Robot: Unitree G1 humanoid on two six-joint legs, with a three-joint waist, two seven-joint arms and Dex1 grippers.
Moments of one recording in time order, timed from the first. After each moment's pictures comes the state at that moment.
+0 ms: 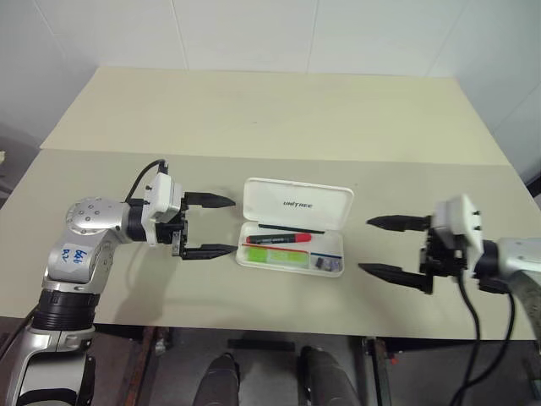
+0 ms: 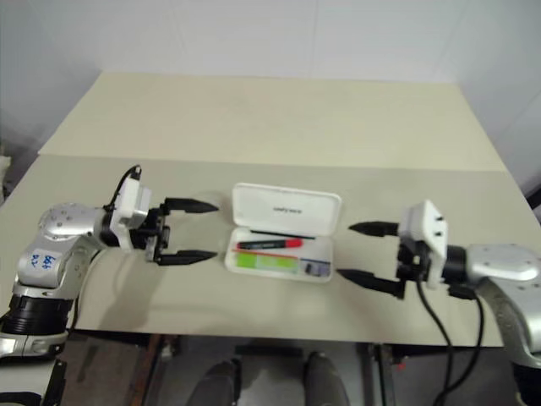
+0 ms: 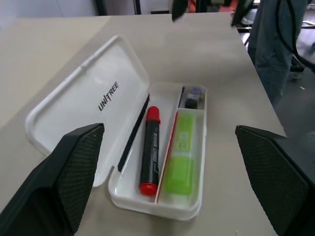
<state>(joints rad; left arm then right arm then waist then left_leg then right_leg) -0.49 0.72 0.05 0.02 -0.47 0.21 -1.29 -0.10 -0.90 -0.33 -0.42 0.62 0.50 1.13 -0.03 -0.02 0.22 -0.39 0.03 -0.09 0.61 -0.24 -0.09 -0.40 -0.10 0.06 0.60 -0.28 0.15</state>
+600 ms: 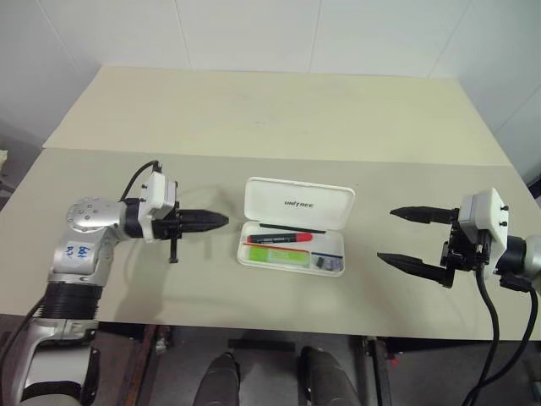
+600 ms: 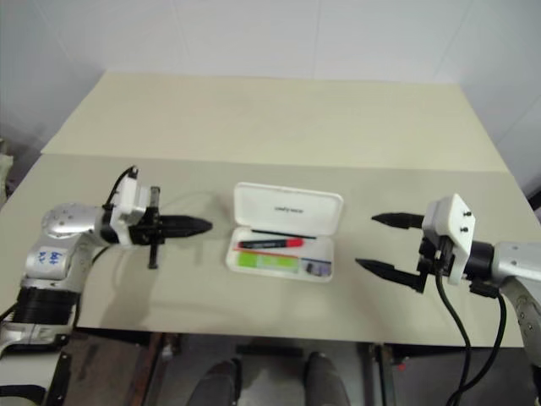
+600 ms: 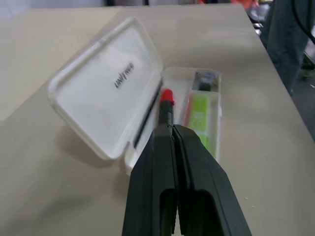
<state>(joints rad) -0.56 0.65 0.06 0.18 -0.44 0.13 -1.25 -0.08 -0.91 -0.36 -0.38 0.59 0.44 1.11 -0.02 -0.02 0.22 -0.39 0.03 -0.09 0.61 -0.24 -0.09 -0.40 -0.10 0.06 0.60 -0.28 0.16</state>
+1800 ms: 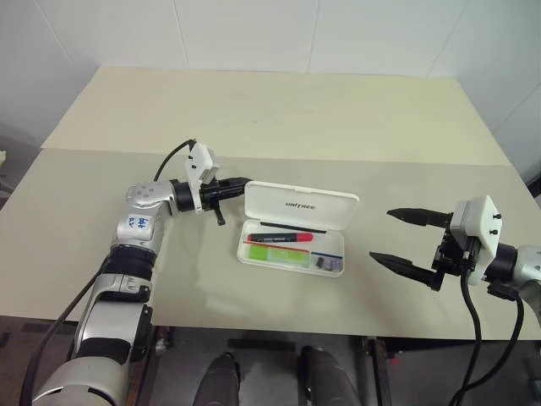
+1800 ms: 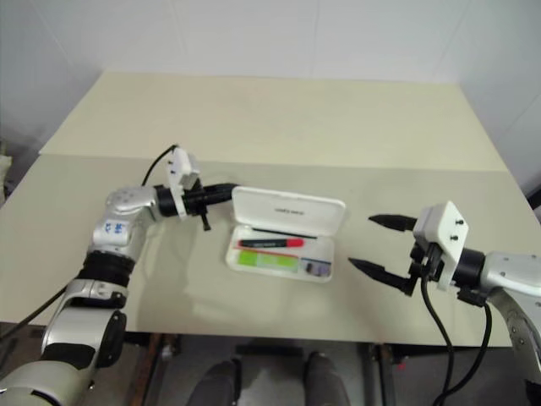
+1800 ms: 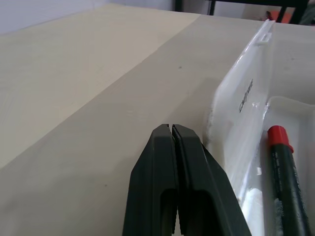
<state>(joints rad) -0.83 0.45 -0.01 0.57 -0.26 0.08 -1.08 -0.02 -0.86 -0.36 -0.46 0.59 0.43 0.99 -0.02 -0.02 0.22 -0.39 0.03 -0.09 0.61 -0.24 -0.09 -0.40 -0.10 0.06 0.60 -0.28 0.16</state>
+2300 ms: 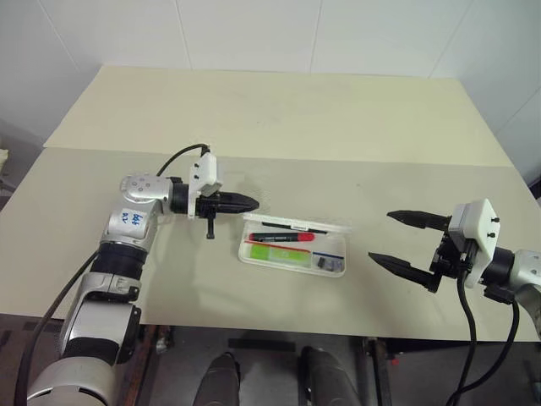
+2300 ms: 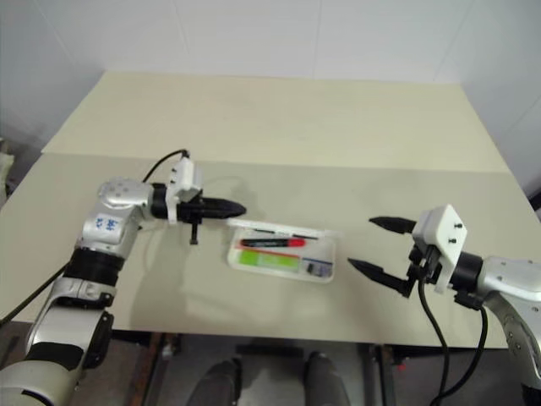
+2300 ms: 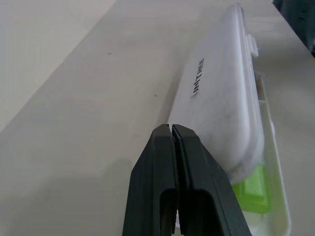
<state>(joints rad) -0.82 0.53 -0.10 0.45 -0.23 0.08 -1.31 0.00 -0.84 -0.36 -0.47 0.59 0.43 0.97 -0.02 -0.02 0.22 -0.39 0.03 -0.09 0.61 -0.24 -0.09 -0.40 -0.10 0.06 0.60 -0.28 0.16</state>
